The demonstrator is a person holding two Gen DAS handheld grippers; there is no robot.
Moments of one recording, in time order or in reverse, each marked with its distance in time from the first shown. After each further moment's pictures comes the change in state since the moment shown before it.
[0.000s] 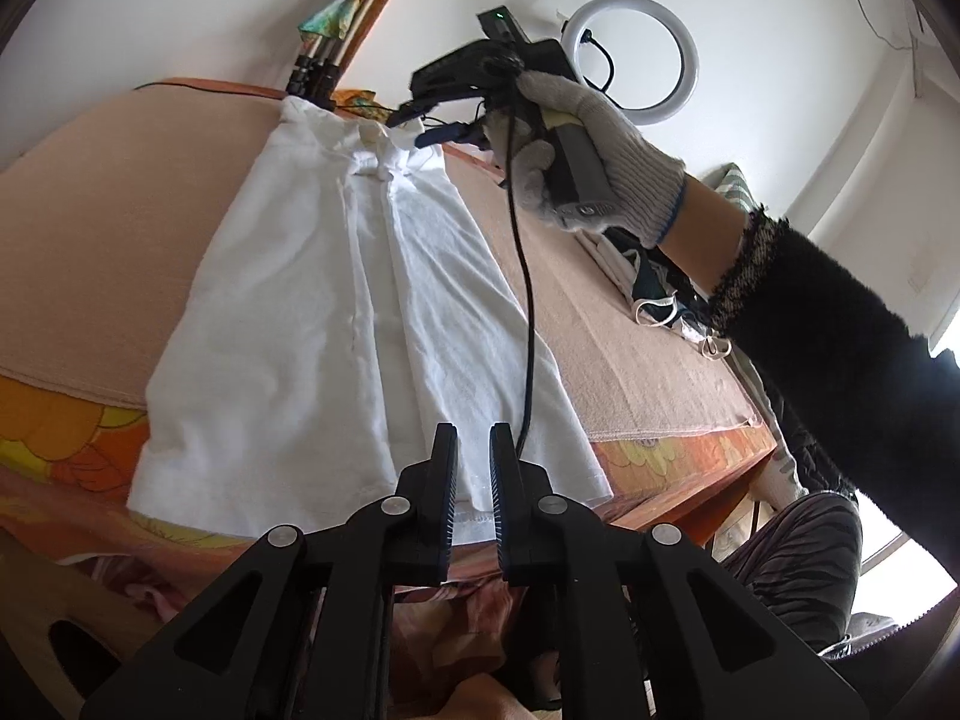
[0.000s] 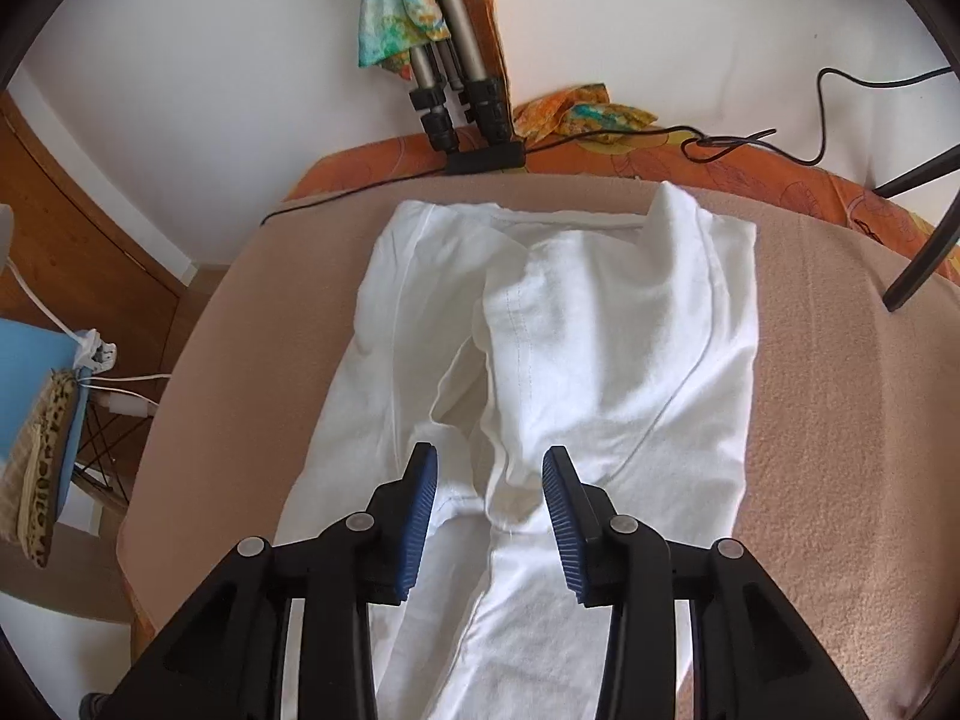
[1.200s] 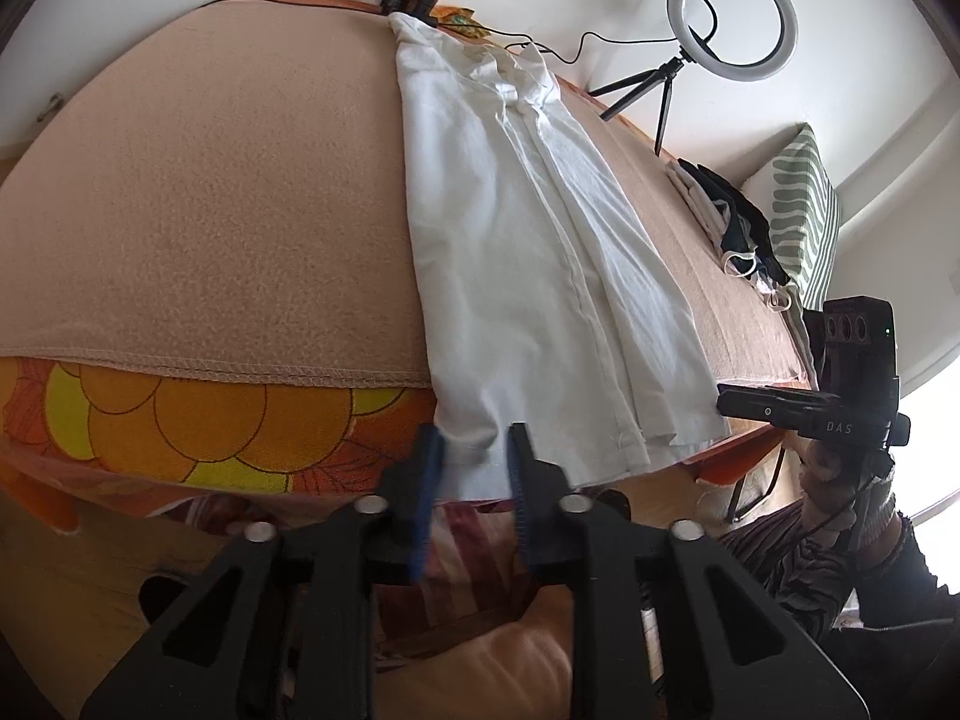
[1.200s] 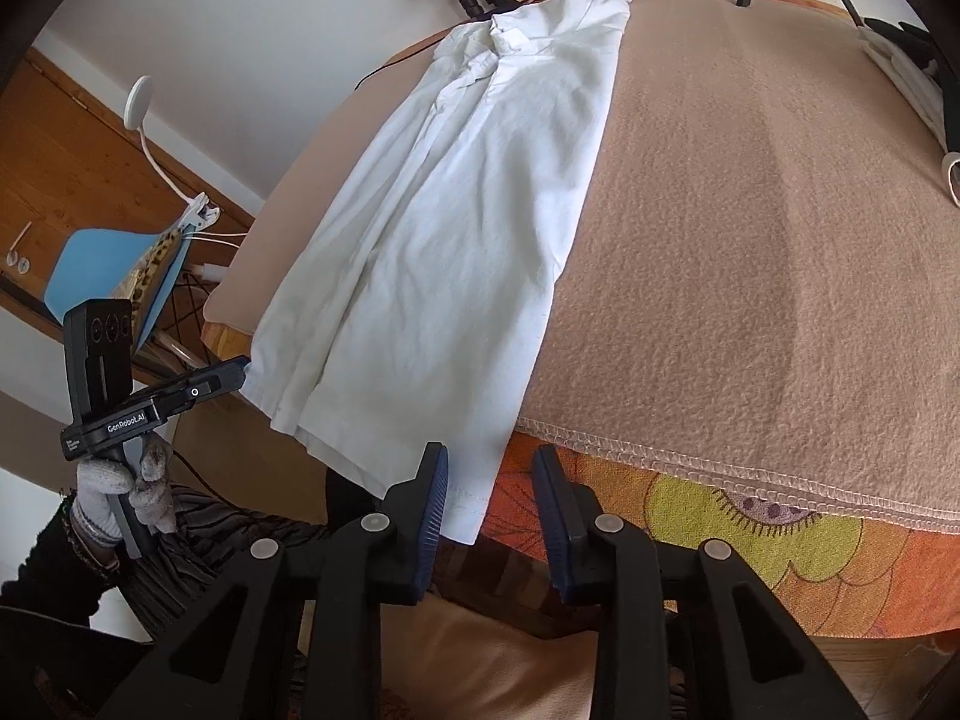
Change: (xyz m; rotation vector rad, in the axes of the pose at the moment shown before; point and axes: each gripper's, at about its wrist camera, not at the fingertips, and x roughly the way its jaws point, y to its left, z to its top) left arm -0.014 0.091 0.024 -0.076 0.274 0.099; right arm -0.102 -0.025 -0.290 0.032 0.082 0.174
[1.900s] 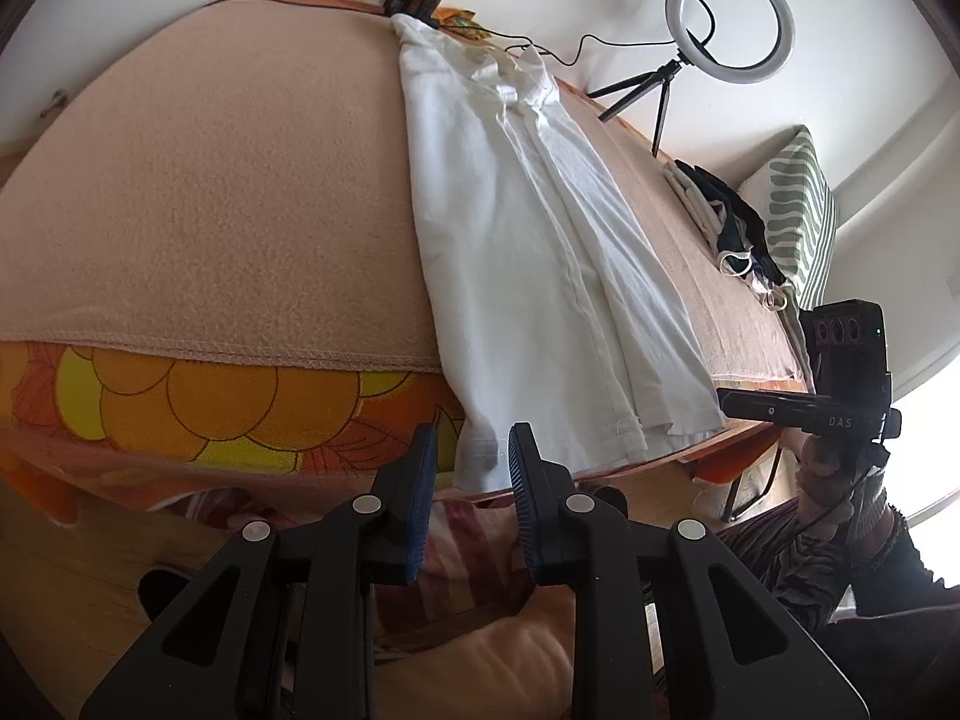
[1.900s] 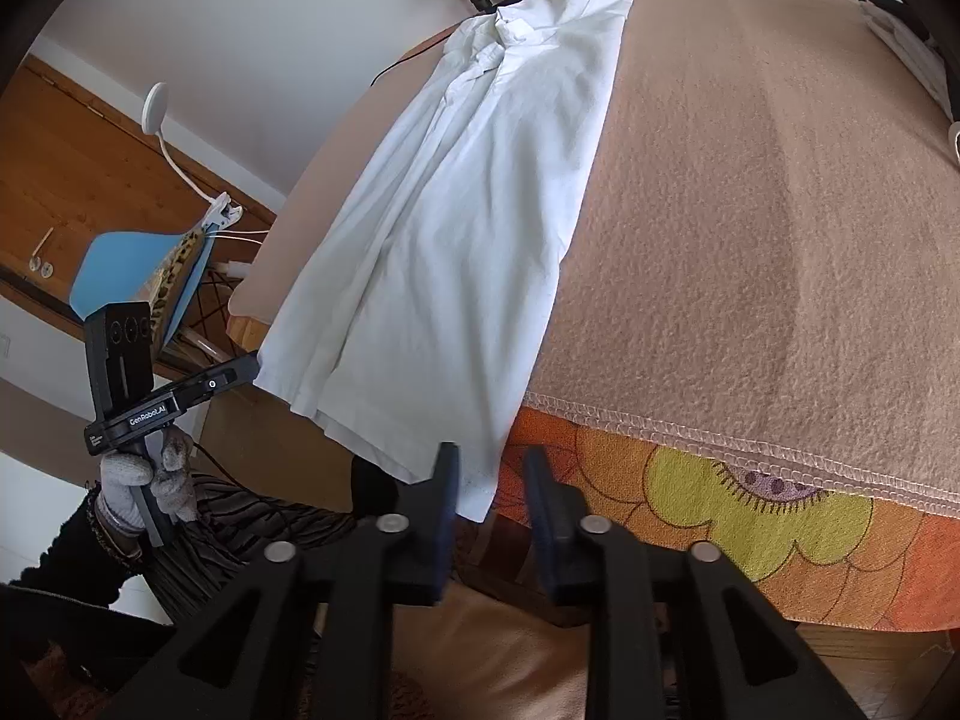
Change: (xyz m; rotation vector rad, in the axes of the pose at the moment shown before) left arm -0.005 0.004 -0.004 -0.009 0.003 -0.018; right arm -0.002 -0.008 -0.007 0.025 0.013 0.094
